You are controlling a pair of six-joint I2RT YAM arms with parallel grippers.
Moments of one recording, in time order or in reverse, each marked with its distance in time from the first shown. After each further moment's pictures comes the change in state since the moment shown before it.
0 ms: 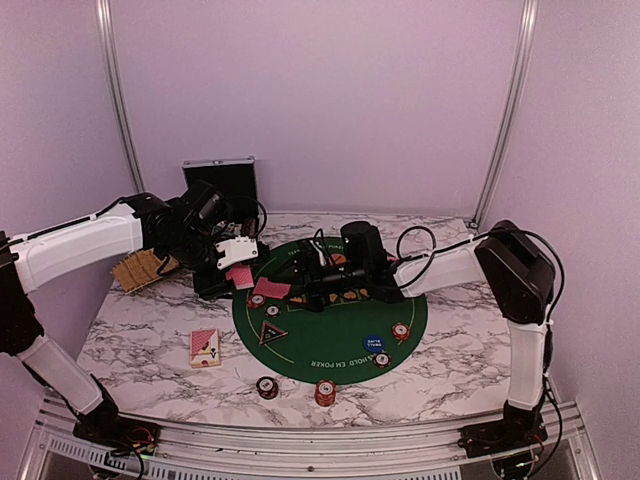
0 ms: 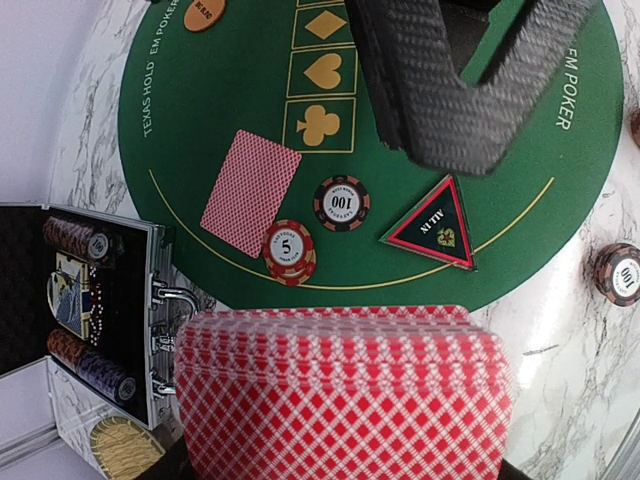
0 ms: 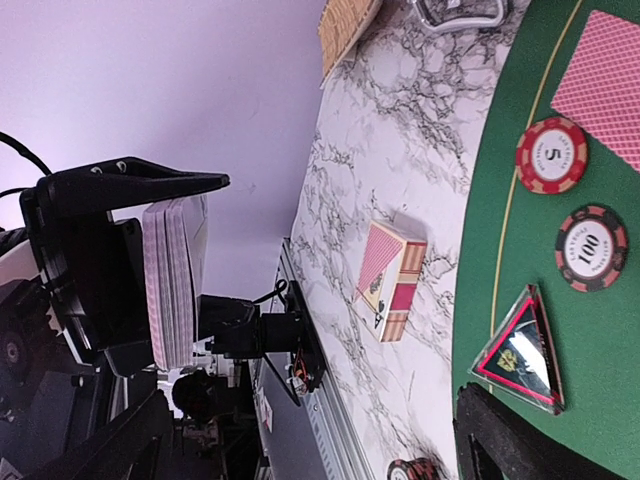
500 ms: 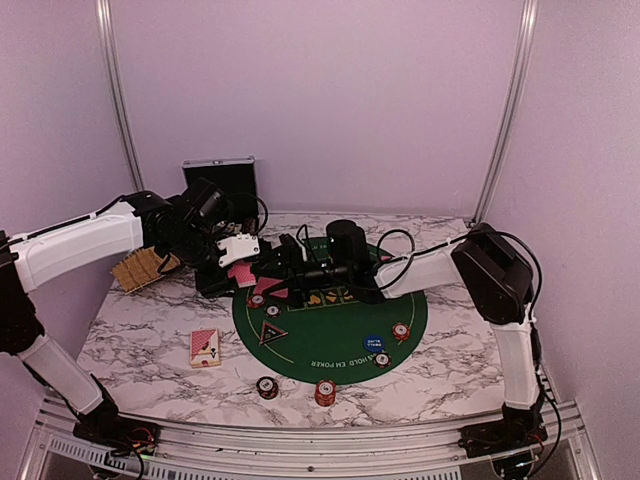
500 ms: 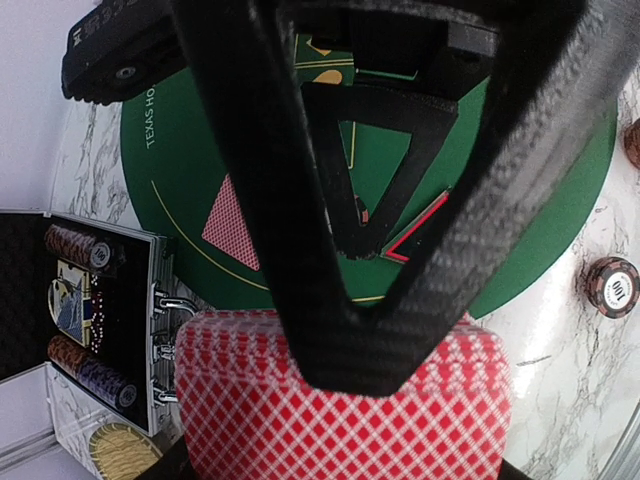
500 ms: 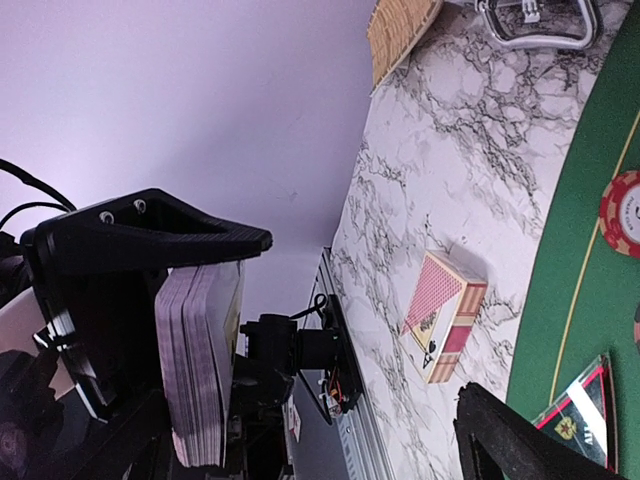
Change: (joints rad) left arm -0.004 0.005 0.015 0.000 0.015 -0.014; right arm 0.044 0.127 0.138 0.141 -0.023 0.122
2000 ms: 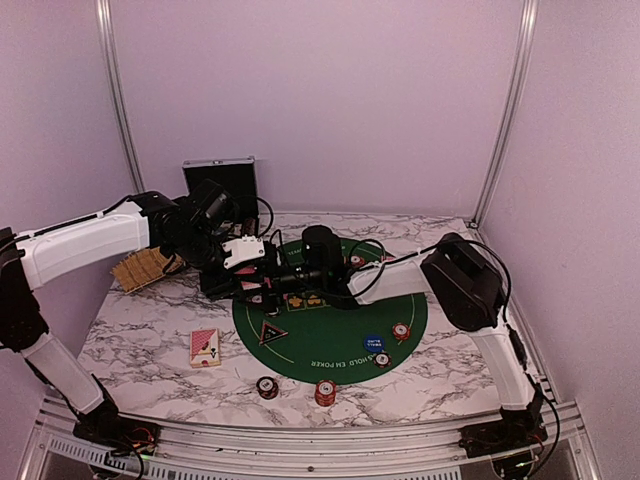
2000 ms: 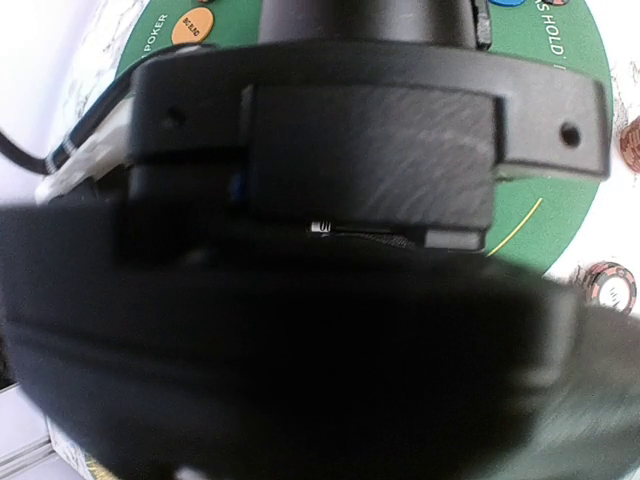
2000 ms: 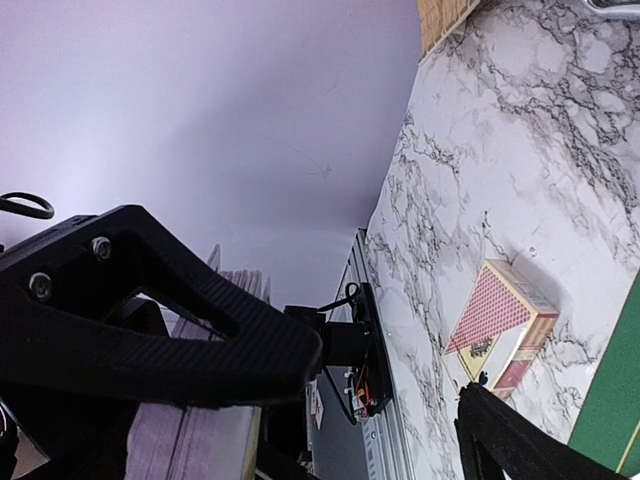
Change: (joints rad) left arm -0.015 0.032 0.018 0.000 0.010 -0.004; right arm 0.066 0.180 0.213 0.085 -0.056 0.105
